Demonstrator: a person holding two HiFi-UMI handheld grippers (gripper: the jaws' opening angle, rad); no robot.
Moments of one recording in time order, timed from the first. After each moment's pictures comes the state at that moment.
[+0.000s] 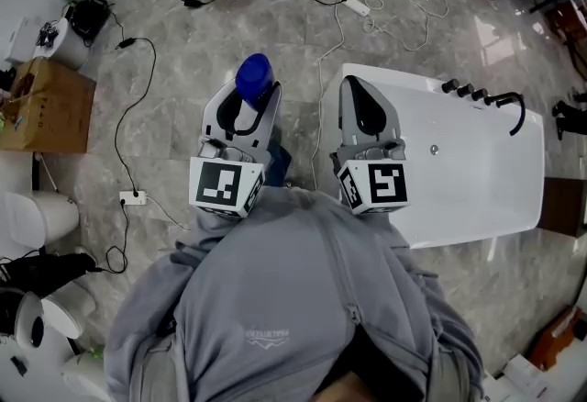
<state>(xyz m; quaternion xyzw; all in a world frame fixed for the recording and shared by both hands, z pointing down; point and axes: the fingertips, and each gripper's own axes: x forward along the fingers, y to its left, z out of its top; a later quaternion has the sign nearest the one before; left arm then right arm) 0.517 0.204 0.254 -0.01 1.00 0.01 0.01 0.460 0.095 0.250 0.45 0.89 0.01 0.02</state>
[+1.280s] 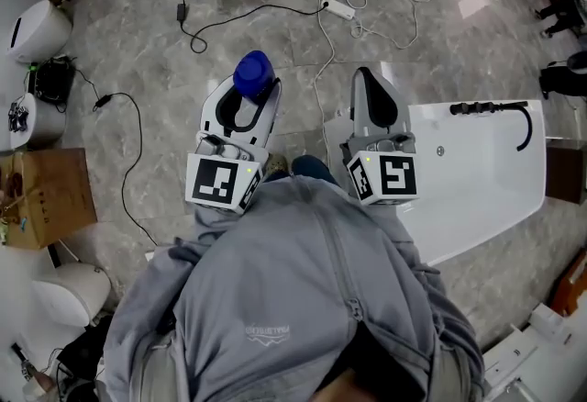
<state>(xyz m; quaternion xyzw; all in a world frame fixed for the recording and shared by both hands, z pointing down) 0.248 0.378 0.268 -0.13 0.99 0.04 0.00 0.202 0.245 0.264 0.33 0.94 0.02 -0.01</state>
